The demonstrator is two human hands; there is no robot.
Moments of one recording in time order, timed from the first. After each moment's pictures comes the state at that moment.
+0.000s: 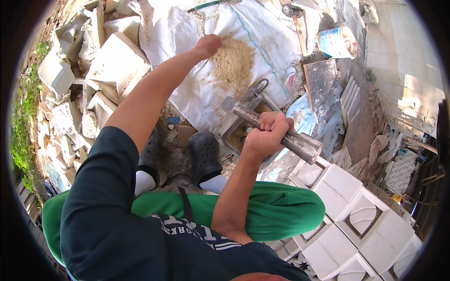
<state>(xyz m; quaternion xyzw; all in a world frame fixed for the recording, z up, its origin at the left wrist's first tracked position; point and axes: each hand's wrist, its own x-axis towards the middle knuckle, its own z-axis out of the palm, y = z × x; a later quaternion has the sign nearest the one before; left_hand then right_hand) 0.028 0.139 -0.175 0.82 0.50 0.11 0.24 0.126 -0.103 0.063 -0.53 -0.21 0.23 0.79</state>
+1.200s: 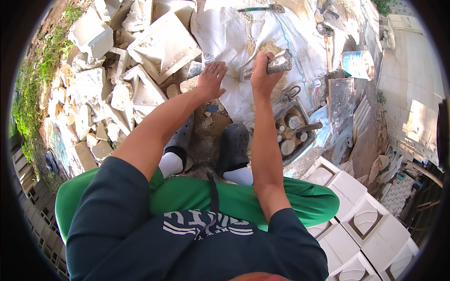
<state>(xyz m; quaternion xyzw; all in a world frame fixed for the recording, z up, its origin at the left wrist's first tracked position) -0.104 -0.057 -0.146 0.83 0.52 -0.02 0.19 0.028 -0.019 -0.004 -0.52 -0.43 0.40 0.62</state>
